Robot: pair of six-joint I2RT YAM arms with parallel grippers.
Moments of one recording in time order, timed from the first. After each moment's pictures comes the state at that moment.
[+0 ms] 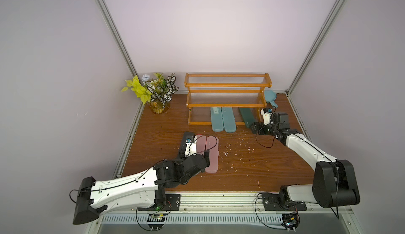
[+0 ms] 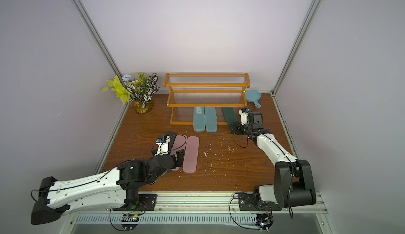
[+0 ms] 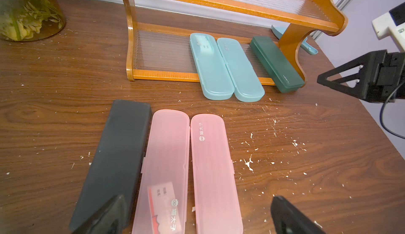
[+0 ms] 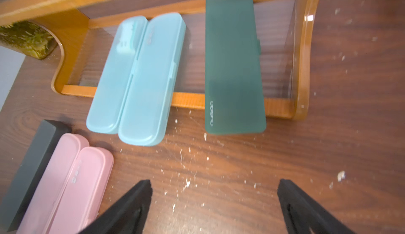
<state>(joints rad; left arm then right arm) -1.21 0.89 0.69 -0.57 -0.71 -0.87 0.12 1.37 0.80 -0.17 -0.26 0.17</state>
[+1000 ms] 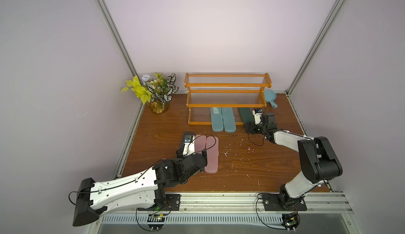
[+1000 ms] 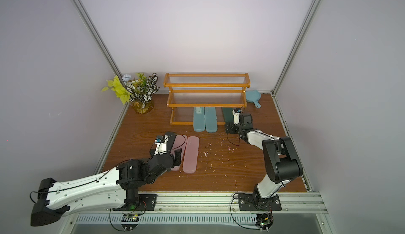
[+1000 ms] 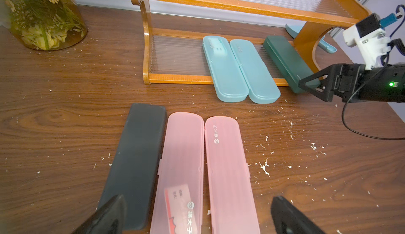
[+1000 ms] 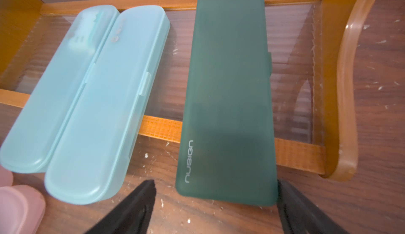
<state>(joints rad) -1.19 0.88 0.69 -0.61 -0.73 -0.86 0.22 1.64 0.80 0.12 -0.12 0.16</state>
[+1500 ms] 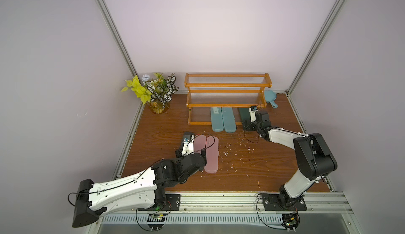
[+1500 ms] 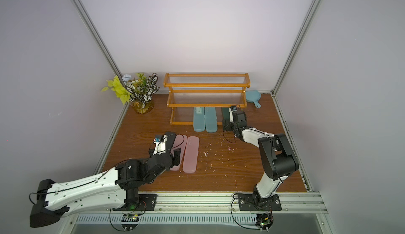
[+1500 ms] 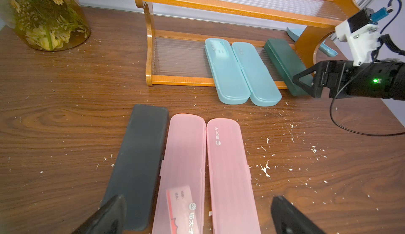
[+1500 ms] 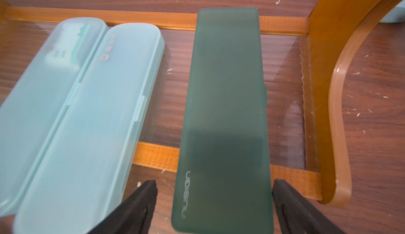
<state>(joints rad) -1.18 0.87 0.69 -0.61 -0.73 -0.85 0.30 1.71 0.88 0.13 0.06 0.15</state>
